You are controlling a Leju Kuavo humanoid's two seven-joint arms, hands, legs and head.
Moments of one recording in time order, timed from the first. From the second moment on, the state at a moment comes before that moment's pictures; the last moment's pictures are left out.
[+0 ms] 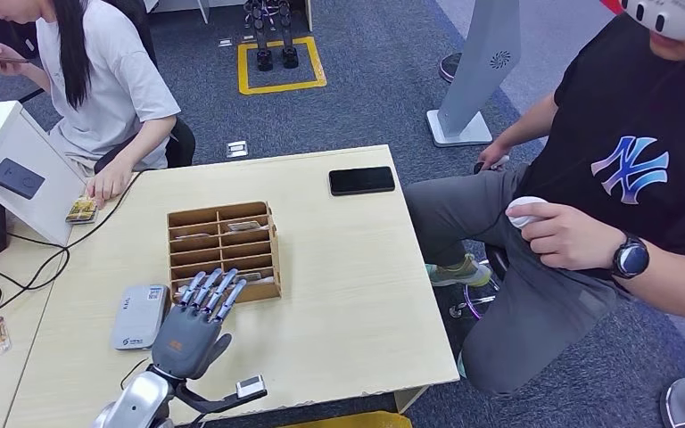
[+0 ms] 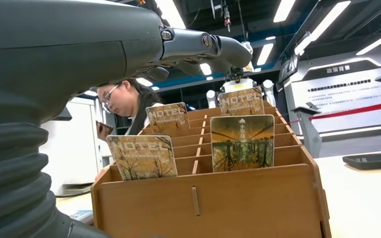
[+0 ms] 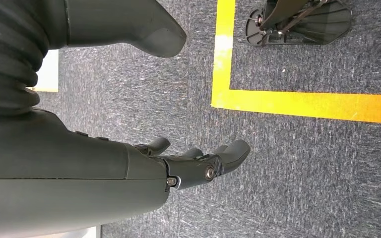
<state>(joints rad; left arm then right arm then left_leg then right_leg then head) -0.15 0.12 -0.48 -1.23 -1.54 0.62 -0.05 -0.08 0.07 -1.11 -0.22 1.43 -0.11 -0.06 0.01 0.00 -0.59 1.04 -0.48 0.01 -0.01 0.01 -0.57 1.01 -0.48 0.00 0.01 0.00</state>
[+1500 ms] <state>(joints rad) -0.16 0.02 -0.29 -1.13 -1.56 0.58 -0.10 -0.08 0.08 -1.11 -0.22 1.46 -0.11 -0.07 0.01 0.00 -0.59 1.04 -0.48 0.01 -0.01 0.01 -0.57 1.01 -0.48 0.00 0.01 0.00</state>
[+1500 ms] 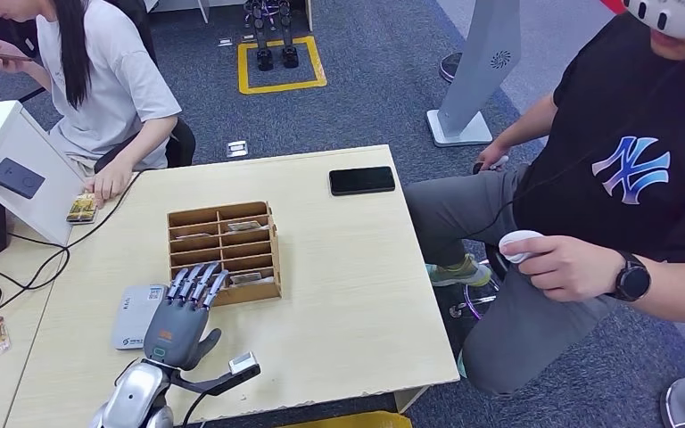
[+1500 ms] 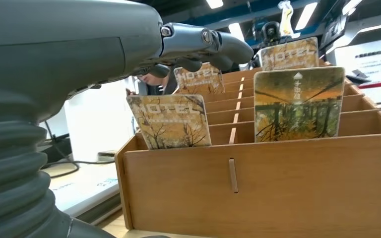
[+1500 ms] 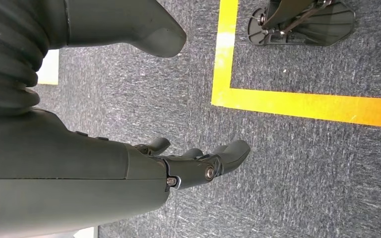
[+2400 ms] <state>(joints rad) -0.17 0.01 -0.23 -1.10 -1.57 0.58 -0.05 -0.08 0.08 -1.11 -0.22 1.46 -0.11 -0.07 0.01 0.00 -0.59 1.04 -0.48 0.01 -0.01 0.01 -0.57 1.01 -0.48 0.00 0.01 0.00</state>
